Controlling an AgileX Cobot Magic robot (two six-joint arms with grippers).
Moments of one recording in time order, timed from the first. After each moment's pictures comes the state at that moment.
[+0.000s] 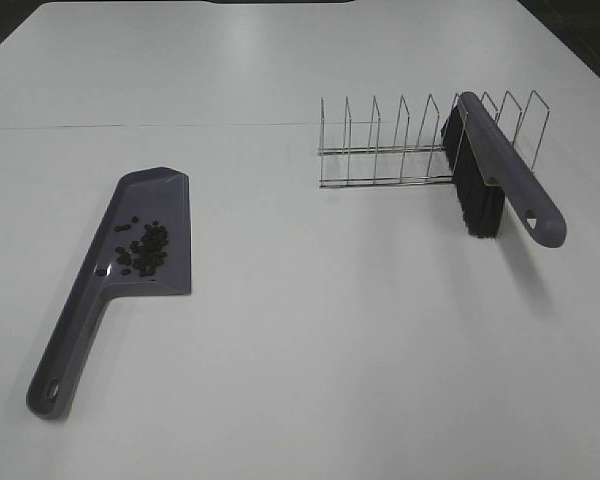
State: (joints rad) left arm -0.33 -0.01 -0.52 -0.10 1.08 0.03; right arm 0.06 0.27 -0.46 0.14 1.11 -0.19
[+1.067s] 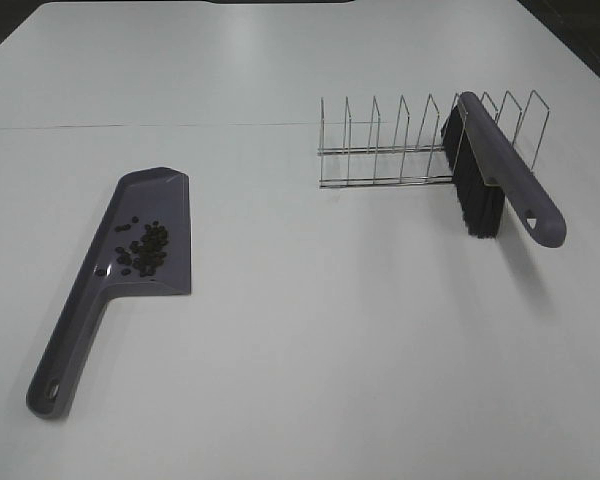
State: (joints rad) left arm 0.03 -0.01 -0.52 -0.10 1.08 0.03; right arm 0.12 0.00 -0.46 0.09 1.11 -0.12
